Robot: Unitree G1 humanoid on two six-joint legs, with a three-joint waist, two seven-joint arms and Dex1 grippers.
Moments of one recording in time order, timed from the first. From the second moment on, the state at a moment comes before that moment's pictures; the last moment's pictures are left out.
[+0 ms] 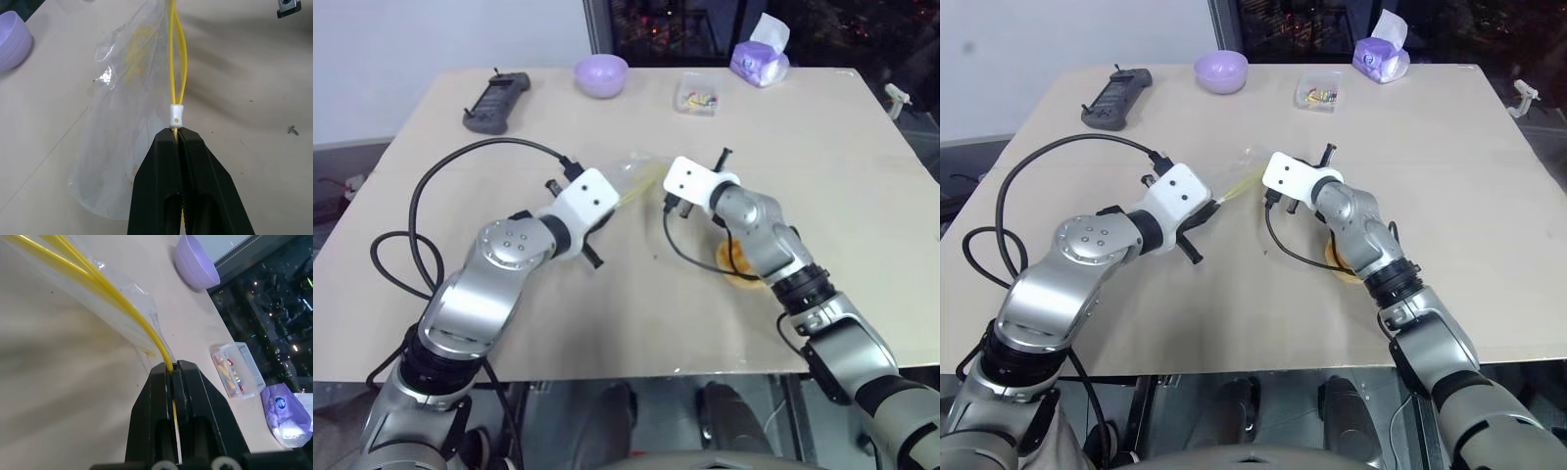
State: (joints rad) left arm -0.52 0.72 -0.19 -0.61 -0.07 1.06 -0.54; right arm -0.85 -0.24 0.39 0.32 -0.54 0.20 0.41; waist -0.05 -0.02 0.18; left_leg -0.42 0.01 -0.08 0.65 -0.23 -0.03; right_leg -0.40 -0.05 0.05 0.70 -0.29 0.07
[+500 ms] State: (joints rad) left arm -0.38 0.68 -0.20 -0.45 -0.01 0.63 -0.51; right arm -0.74 -0.37 0.36 0.15 -0.43 0.20 0.56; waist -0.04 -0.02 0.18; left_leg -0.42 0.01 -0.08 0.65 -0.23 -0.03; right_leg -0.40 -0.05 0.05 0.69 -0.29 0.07
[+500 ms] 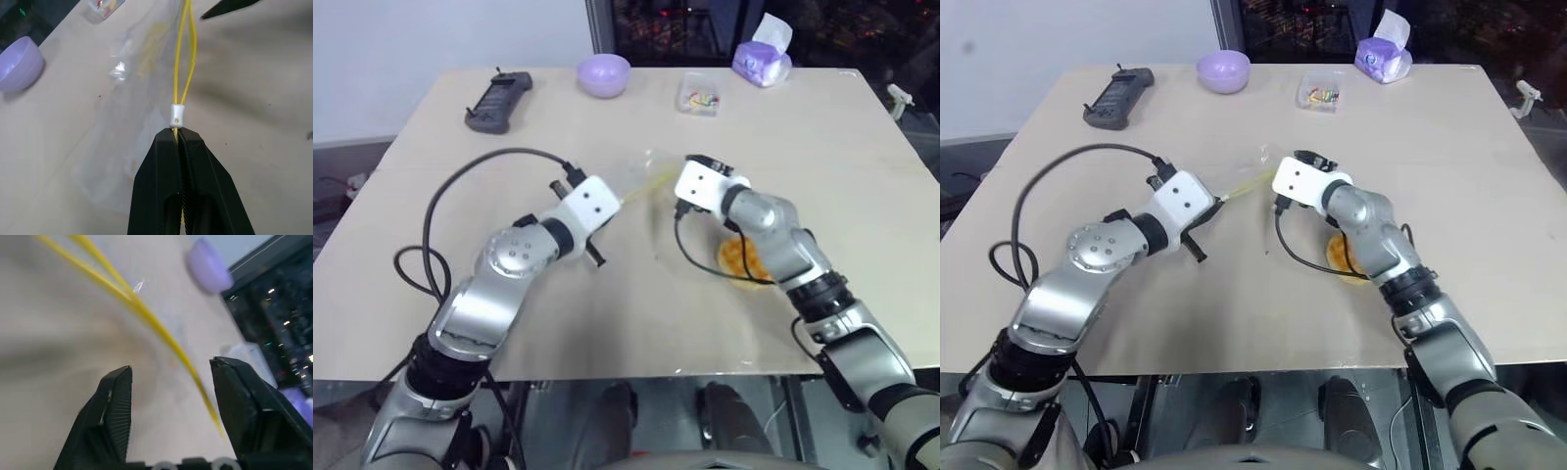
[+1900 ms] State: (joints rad) left arm -0.34 0.52 -0.20 -0.23 0.11 0.24 -0.50; right arm -0.65 -0.23 0.27 -0.11 0.04 0.61 0.64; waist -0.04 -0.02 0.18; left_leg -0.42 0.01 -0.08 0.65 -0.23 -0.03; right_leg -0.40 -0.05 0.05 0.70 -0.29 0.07
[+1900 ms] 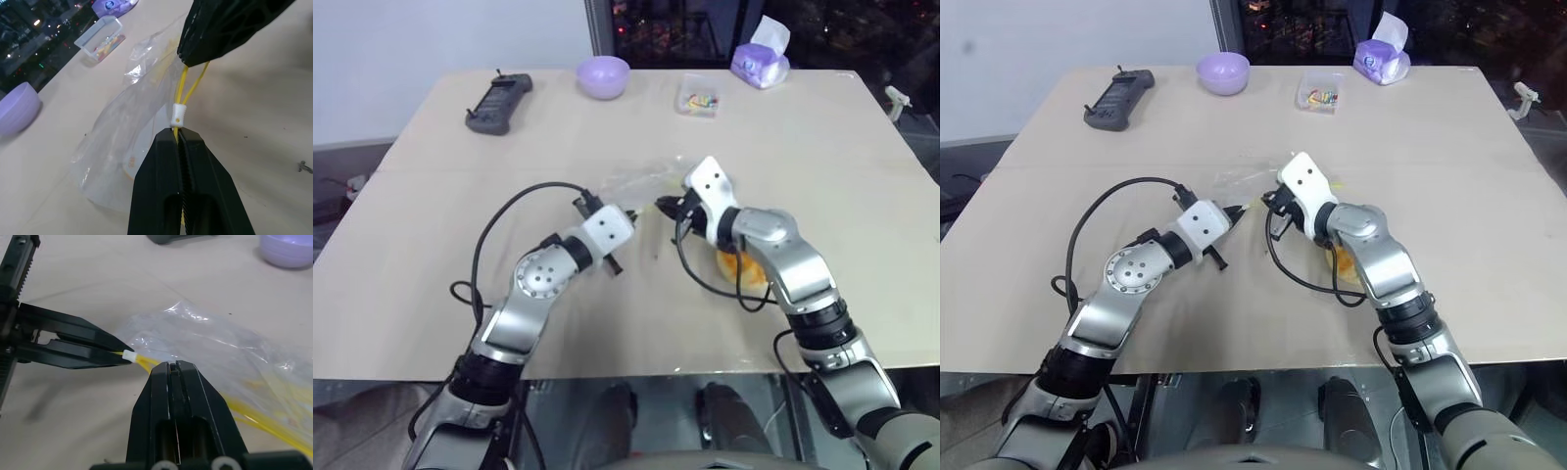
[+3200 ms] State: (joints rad) left arm -0.31 0.51 -0.20 -0.23 0.10 0.13 -0.61; right arm -0.72 -0.12 0.11 0.10 0.10 0.76 0.39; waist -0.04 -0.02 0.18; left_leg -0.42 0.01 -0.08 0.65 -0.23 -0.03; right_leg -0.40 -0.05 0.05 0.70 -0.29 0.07
